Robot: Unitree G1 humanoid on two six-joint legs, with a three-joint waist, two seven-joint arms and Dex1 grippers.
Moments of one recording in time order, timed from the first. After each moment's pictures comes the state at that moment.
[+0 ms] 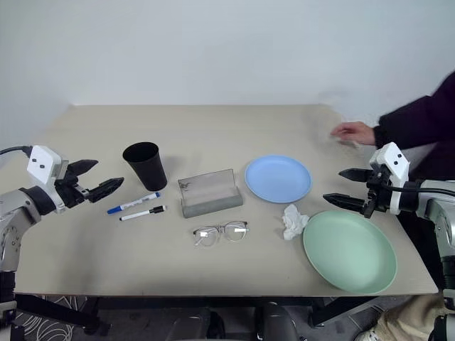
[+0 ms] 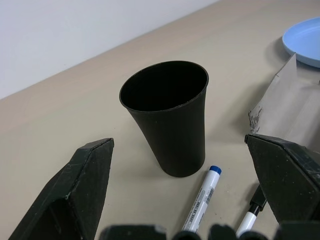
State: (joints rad) left arm -0.22 0.82 0.34 0.05 -0.38 0.41 -0.85; right arm -0.33 -0.94 -0.18 0.13 0.39 0.46 1.19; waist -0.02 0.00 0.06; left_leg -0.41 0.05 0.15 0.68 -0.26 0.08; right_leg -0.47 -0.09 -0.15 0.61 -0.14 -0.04
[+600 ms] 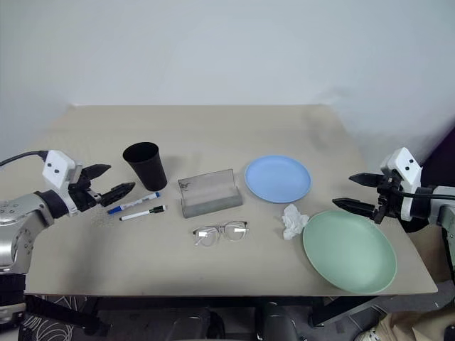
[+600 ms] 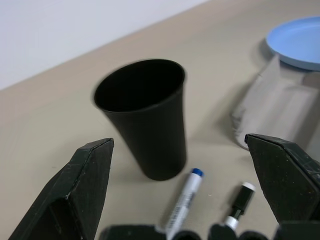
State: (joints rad) left arm -0.21 0.77 0.28 0.01 -0.38 0.42 -0.85; right arm -0.26 -0.98 -0.23 0.13 0.40 0.45 1.20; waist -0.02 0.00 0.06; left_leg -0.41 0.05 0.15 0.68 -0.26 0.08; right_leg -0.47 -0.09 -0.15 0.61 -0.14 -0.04
